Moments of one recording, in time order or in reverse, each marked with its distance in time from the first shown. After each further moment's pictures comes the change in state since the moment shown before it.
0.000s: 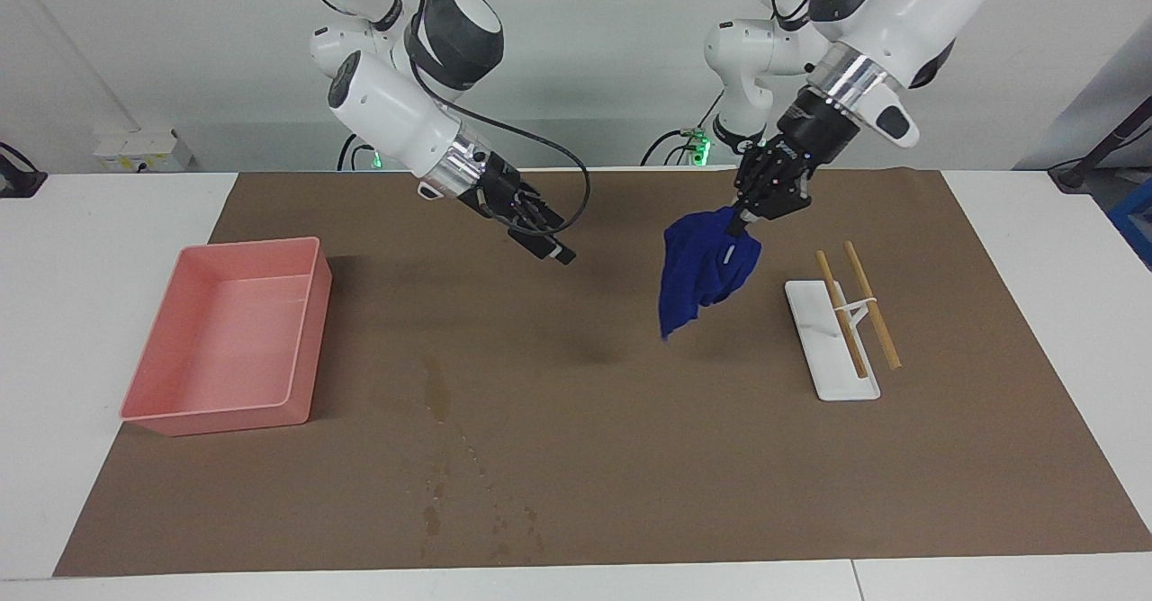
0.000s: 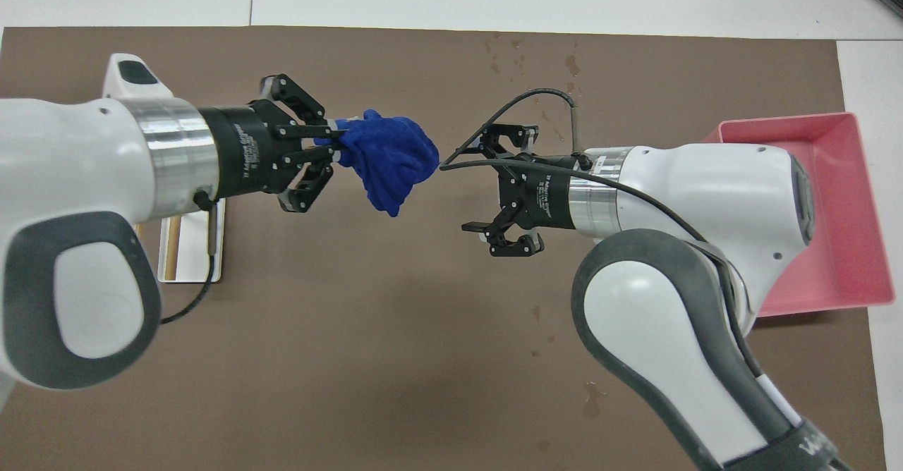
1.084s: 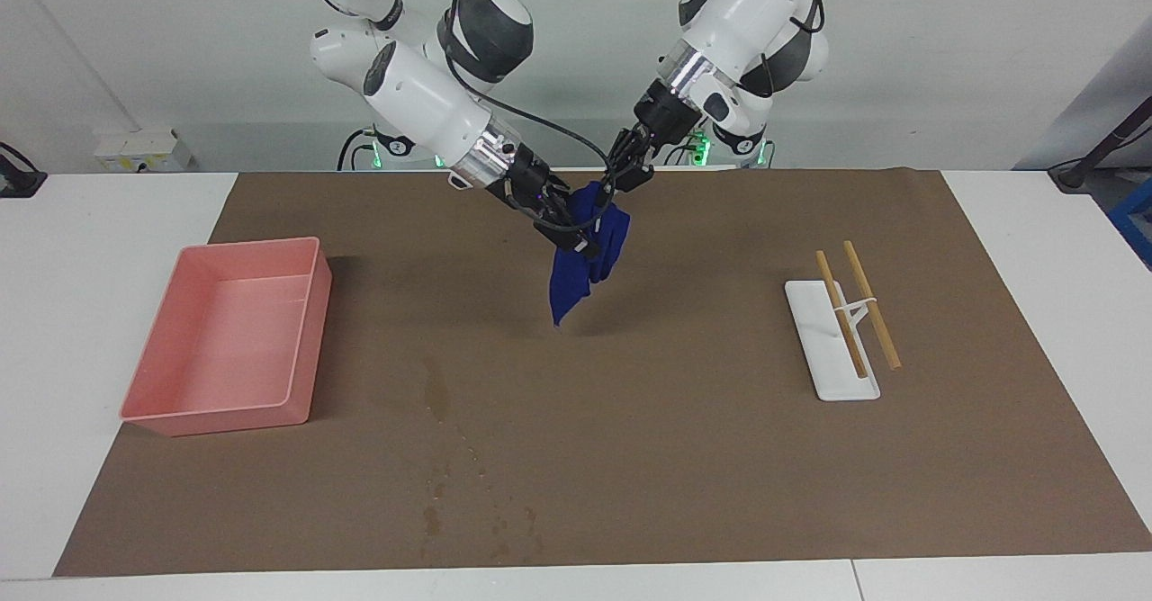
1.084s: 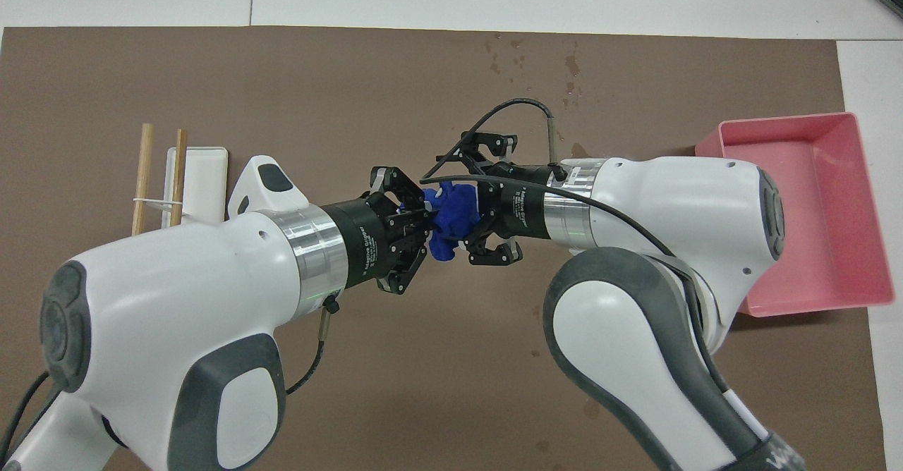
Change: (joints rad) left arm -0.177 -0.087 -0.003 -0.171 0.000 0.127 -0.071; right arm 0.036 0.004 0.000 -0.005 0.003 0.029 0.021
